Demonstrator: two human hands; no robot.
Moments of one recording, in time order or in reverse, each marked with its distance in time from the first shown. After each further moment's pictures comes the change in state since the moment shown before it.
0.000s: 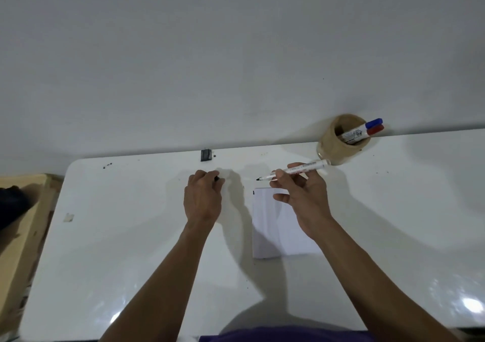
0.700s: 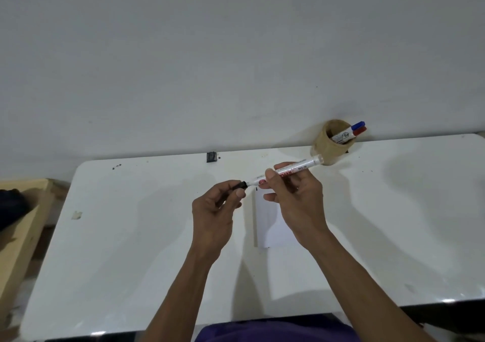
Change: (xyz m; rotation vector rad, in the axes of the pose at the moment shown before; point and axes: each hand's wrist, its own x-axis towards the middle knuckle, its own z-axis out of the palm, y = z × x) left_hand -0.093 0.028 -0.056 -1.062 -0.086 -0.076; right_hand -0.075 -0.016 0.038 -0.139 -0.027 -0.226
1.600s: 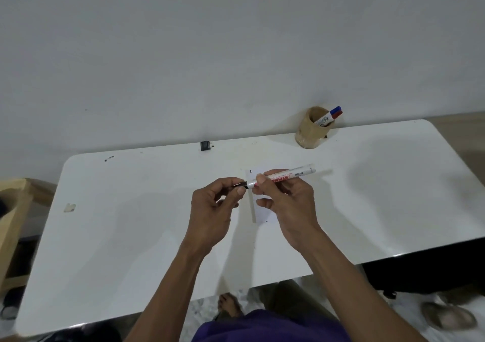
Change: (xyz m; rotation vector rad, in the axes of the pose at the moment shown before) left_hand -0.035 0.006 -0.040 0.112 -0.235 0.069; right_hand -0.072 0.016 0.017 0.075 0.080 0.075
